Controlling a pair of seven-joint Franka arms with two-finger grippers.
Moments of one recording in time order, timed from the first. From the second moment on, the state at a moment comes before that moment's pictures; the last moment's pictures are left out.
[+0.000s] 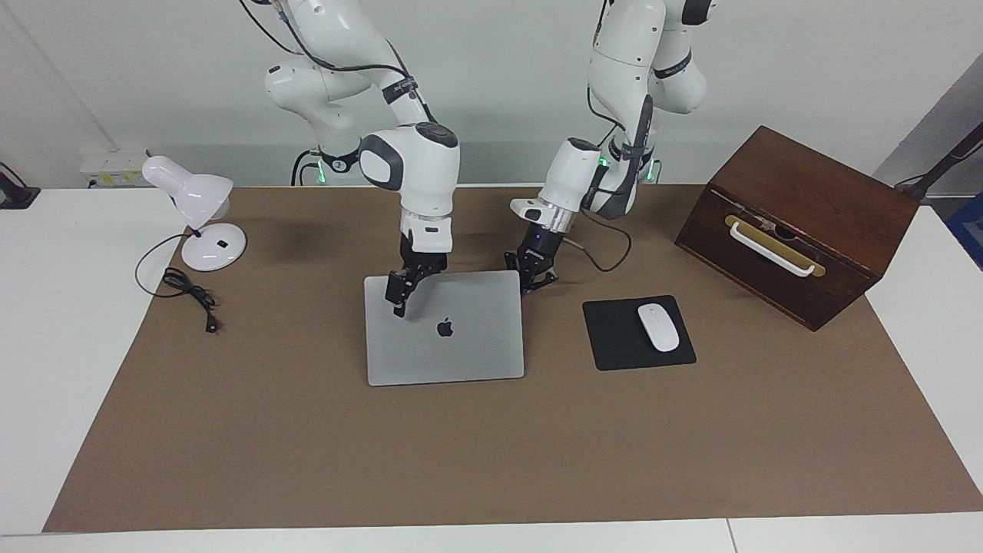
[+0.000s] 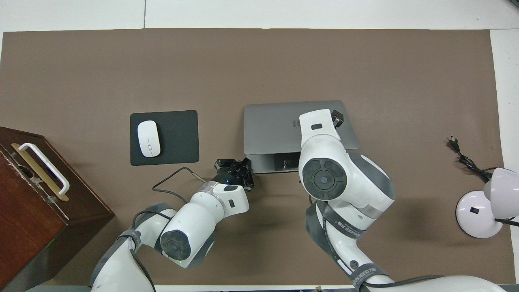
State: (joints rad) left arm -0.70 0.26 -0.02 -2.51 -0.09 3.49 0.10; right arm 0.40 0.14 0.07 -2.08 -0.58 2.41 -0.10
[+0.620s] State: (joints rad) left arm -0.70 0.26 -0.02 -2.51 -0.09 3.49 0.10; right arm 0.35 0.22 0.07 -1.87 -0.45 2.29 -0.20
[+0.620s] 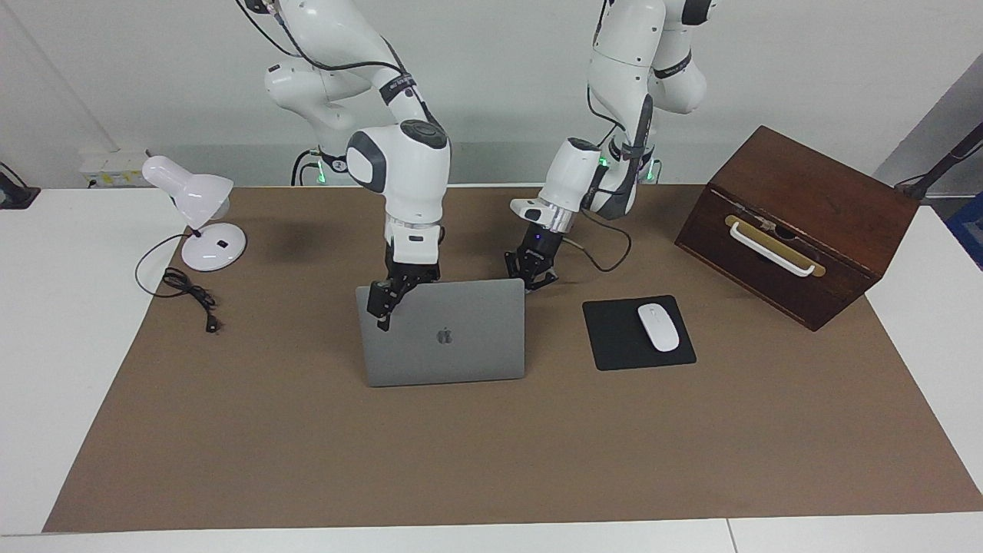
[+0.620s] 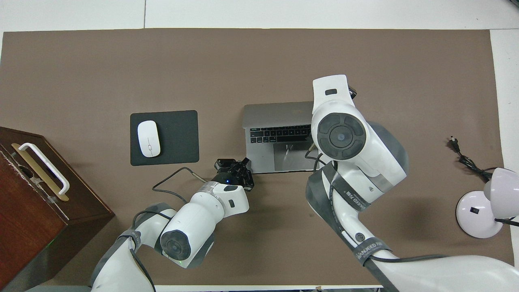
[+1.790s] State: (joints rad) left arm -0.70 0.26 -0.02 -2.51 -0.09 3.49 0.10; right arm 0.23 0.34 0.06 -1.62 -0.32 2.24 -0.26
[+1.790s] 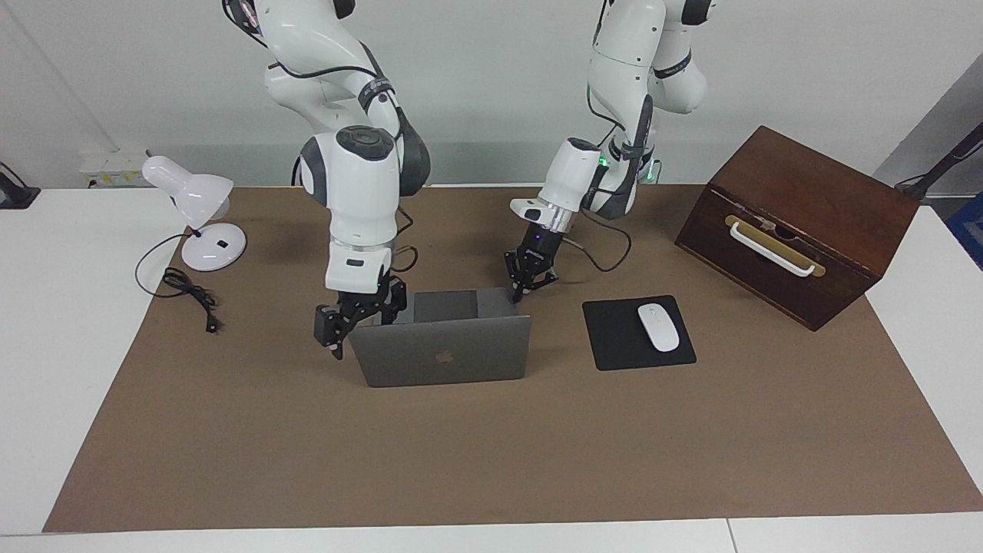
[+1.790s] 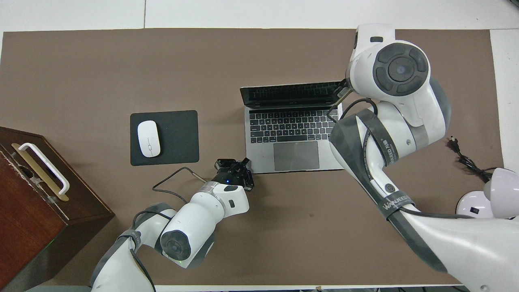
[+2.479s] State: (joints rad) left arm -0.70 0.26 -0.02 -2.51 -0.09 3.49 0.10; right arm 0.22 0.48 0.06 -1.45 -0.29 2.21 -0.26
